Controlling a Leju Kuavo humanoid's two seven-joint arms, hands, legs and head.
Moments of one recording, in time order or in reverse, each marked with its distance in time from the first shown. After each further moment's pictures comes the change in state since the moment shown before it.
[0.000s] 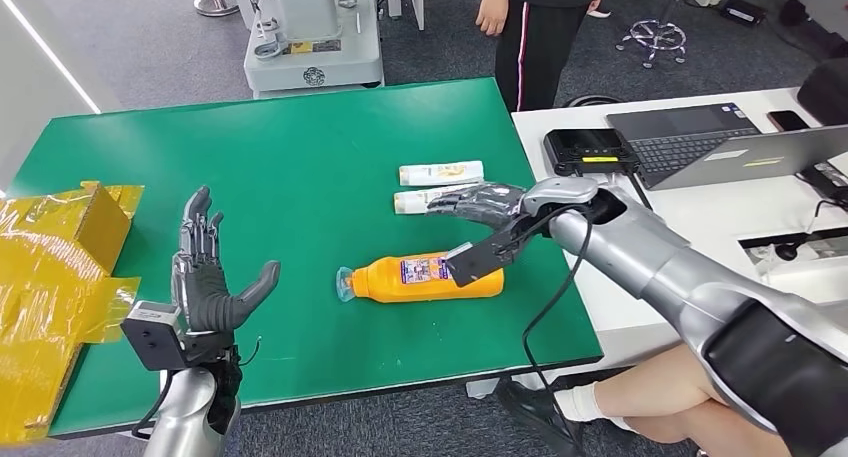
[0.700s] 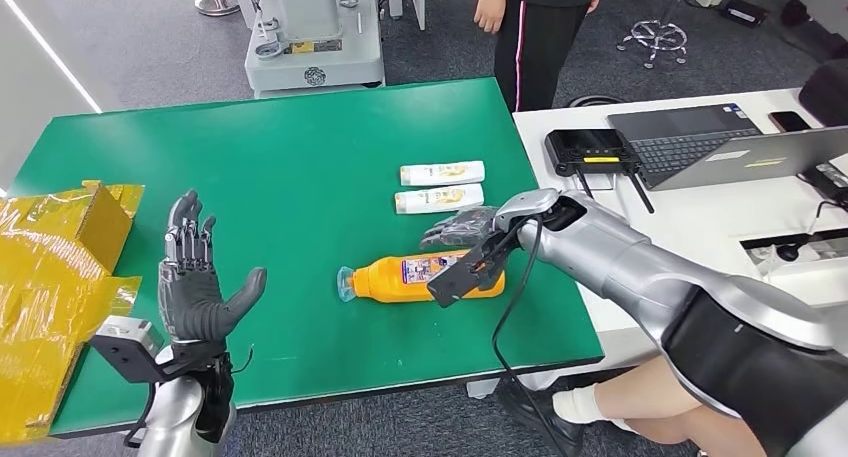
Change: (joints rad) left arm 0.040 0.012 0.013 -0.066 0.087 -0.076 0.000; right arm -0.073 0.121 0.192 0.215 -0.009 0.042 -0.019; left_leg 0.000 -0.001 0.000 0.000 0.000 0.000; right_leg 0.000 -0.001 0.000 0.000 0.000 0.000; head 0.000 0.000
